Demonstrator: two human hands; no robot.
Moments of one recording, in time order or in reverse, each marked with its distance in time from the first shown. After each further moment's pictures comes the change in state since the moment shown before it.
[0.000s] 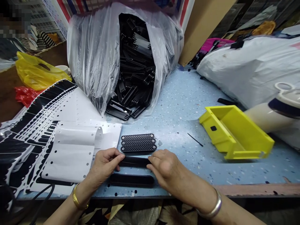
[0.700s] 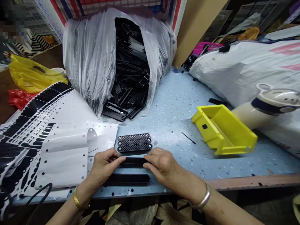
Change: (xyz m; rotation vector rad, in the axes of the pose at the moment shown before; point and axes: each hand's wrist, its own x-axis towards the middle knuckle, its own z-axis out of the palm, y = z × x) left_hand 0.002 -0.010 0.007 0.174 0.062 0.234; right_hand -0.004 0.005 0.002 0.178 0.051 0.056
